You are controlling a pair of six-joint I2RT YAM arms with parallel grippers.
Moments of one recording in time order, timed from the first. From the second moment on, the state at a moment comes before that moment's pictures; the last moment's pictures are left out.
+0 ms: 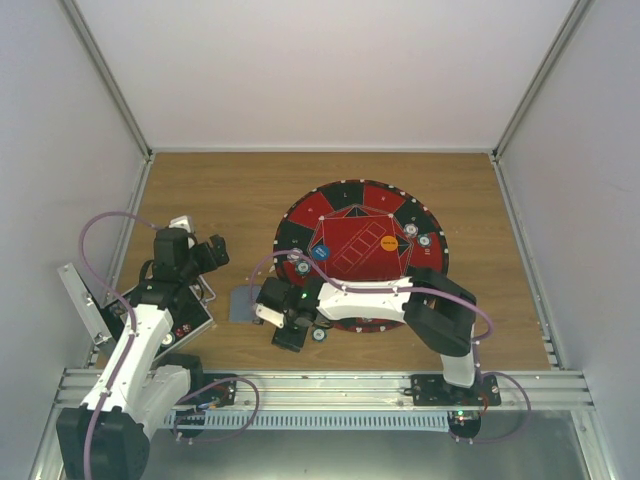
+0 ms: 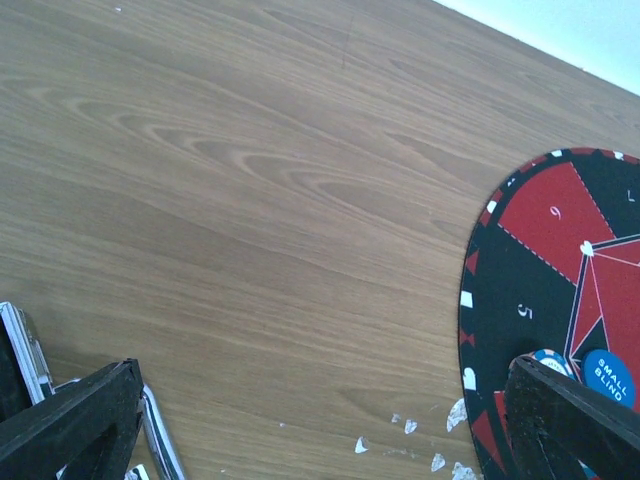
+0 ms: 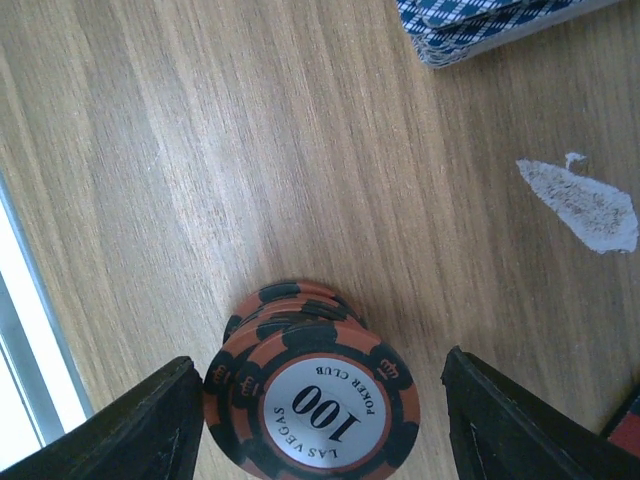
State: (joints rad) left arm -0.04 0.86 0.61 -0.40 -0.01 -0.40; right arm 1.22 1.92 1.31 -0.65 -0.10 -0.07
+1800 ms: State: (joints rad) left arm -0.04 0.84 0.61 -0.42 -0.04 -0.40; right arm 1.00 1.96 1.57 -0.80 -0.10 -0.10
